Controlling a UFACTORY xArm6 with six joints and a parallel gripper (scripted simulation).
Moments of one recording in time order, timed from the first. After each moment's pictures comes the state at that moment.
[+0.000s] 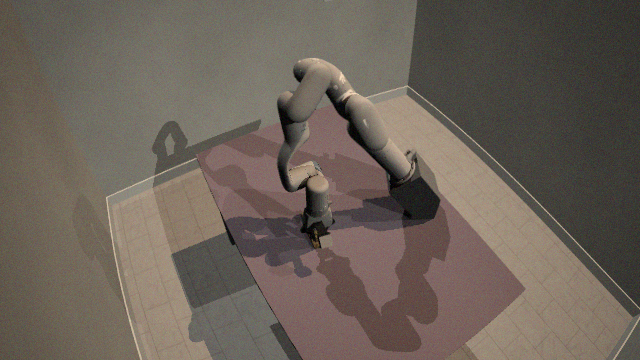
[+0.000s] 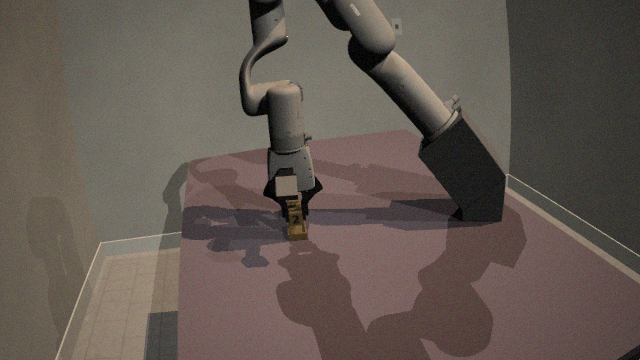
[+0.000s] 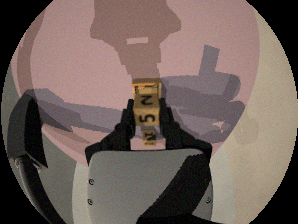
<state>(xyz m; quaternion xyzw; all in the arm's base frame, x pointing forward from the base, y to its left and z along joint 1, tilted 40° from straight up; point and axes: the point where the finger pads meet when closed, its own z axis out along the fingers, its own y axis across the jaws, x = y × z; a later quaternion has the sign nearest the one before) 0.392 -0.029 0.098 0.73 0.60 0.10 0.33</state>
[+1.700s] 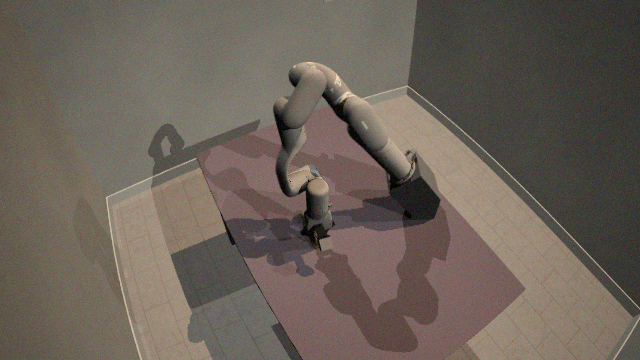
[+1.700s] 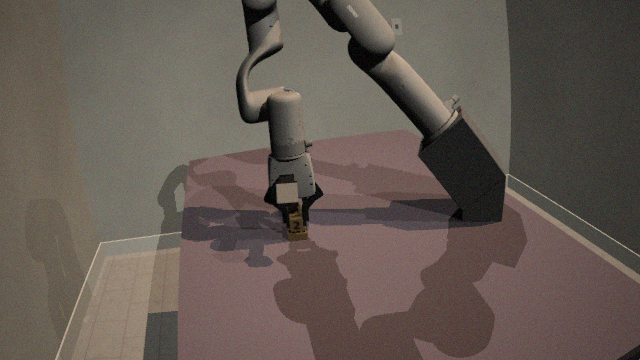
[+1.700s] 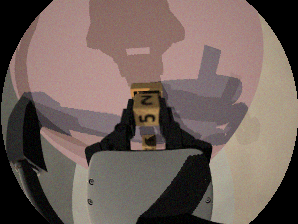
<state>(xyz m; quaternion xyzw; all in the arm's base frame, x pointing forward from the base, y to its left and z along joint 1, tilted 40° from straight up) 0.401 -0.035 0.086 0.72 0.60 0.10 0.33</state>
